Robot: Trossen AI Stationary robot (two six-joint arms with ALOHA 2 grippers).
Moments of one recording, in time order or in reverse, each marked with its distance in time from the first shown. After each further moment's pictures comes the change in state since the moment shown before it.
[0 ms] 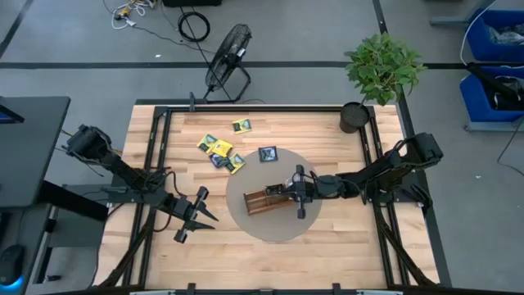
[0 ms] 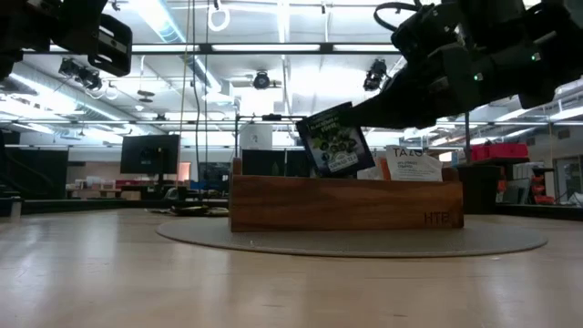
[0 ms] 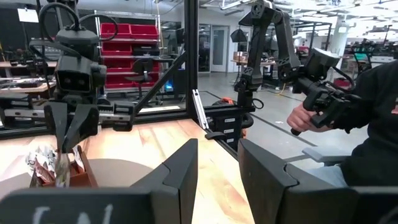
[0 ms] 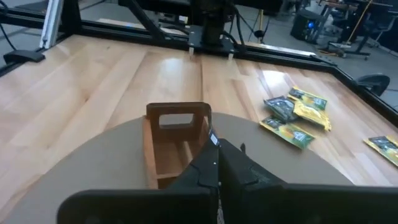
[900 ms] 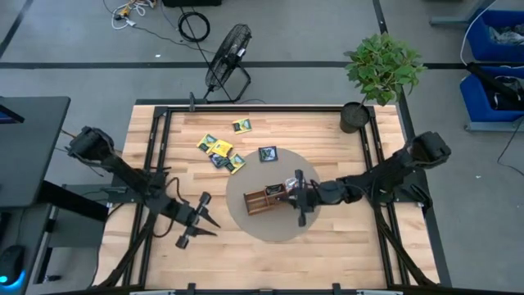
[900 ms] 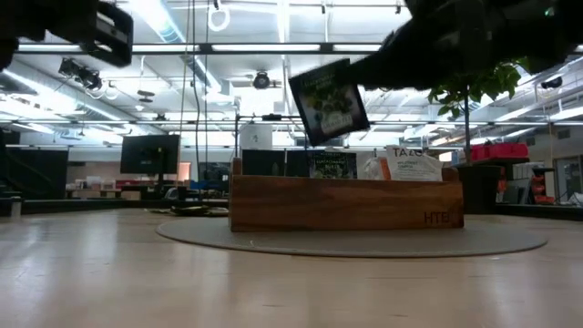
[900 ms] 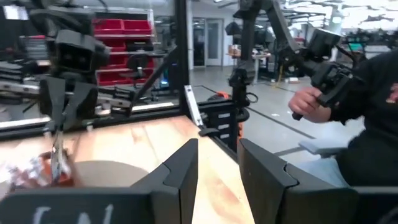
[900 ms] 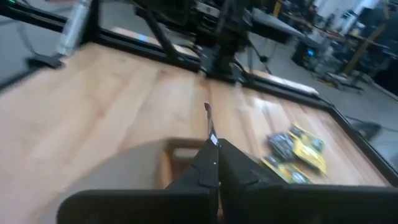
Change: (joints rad) left arm -0.027 0.040 0.061 -0.045 -0.005 0.018; right arm 0.093 -0.081 0.092 -0.144 0.072 -0.126
